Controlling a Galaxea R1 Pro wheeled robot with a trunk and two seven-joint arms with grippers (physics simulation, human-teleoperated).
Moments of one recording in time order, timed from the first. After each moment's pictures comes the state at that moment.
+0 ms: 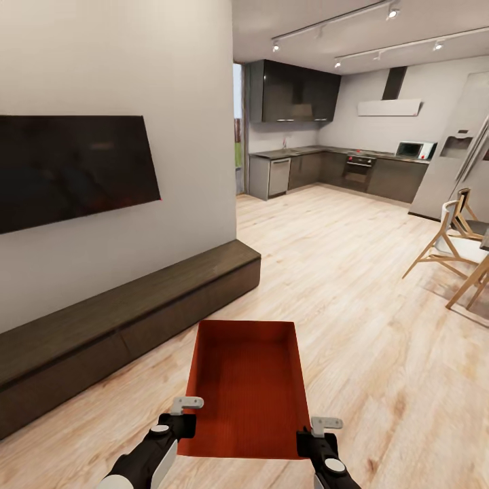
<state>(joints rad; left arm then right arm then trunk) -0.52 -0.10 0.00 -0.38 -0.05 0.12 0.08 -0.40 0.12 -0.07 -0.43 0.09 -0.08 -0.14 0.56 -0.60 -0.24</state>
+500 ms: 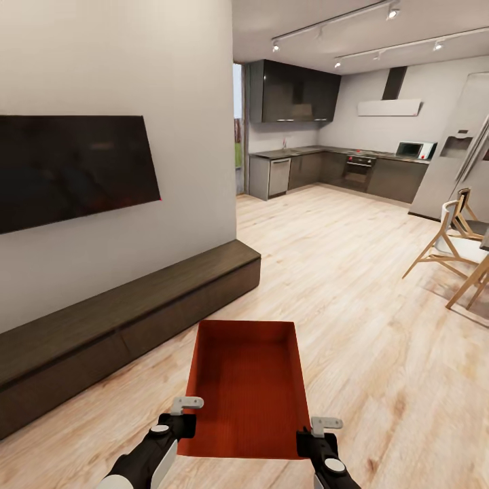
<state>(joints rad) -0.52 -0.10 0.00 -0.38 -0.05 0.12 0.08 -0.40 0.12 -0.07 -0.43 0.09 -0.08 -0.14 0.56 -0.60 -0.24</state>
